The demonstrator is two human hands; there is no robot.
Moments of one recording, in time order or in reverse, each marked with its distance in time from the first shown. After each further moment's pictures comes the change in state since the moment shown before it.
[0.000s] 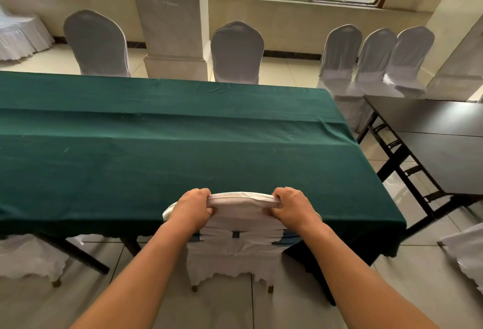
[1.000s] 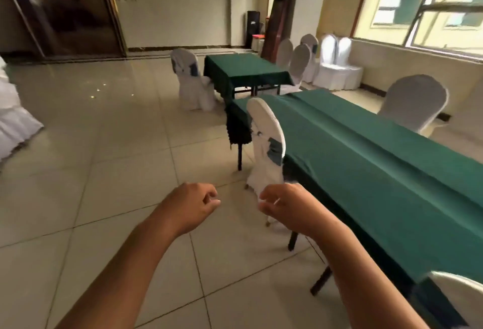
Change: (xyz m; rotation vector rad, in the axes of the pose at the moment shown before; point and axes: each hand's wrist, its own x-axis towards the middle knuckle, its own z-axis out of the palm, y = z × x) left_hand -0.561 -0.225 -0.146 -0.097 0.569 -0.869; right_hand -0.274 -0.460 0.144 -0.073 -0.532 -1.267
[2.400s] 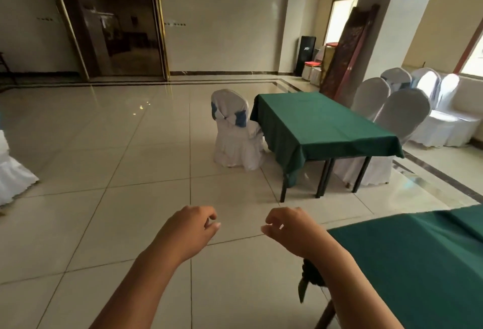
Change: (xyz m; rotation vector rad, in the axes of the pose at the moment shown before) left_hand 1.017 -0.527 -0.191 0.020 0.089 -0.207; right_hand 1.206 -0.008 0.016 -0.078 -0.138 -0.025
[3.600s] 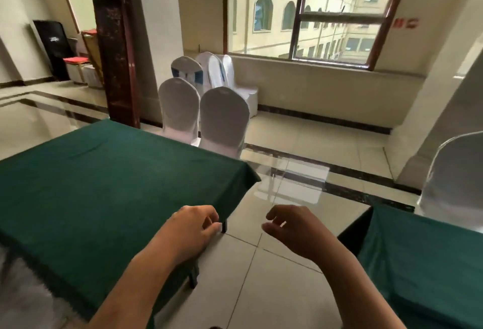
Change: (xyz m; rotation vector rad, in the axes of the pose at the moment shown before) left_hand 0.955 0.467 0.204 -0.064 -0.524 0.836; right_hand 0.540 0.582 -0.356 0.162 0.513 0.770
